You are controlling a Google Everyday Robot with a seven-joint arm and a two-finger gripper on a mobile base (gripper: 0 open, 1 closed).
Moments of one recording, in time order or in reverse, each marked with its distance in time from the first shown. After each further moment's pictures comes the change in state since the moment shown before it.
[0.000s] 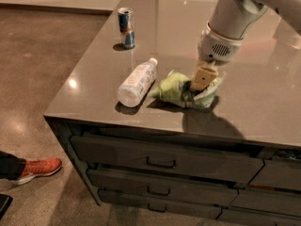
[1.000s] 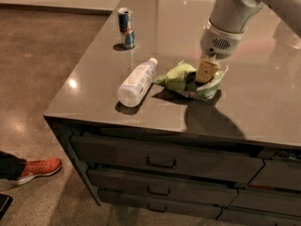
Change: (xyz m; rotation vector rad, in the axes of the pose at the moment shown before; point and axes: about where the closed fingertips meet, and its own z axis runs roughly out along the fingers) arm 0.010 -0.028 -0.005 0.054 0.055 0.059
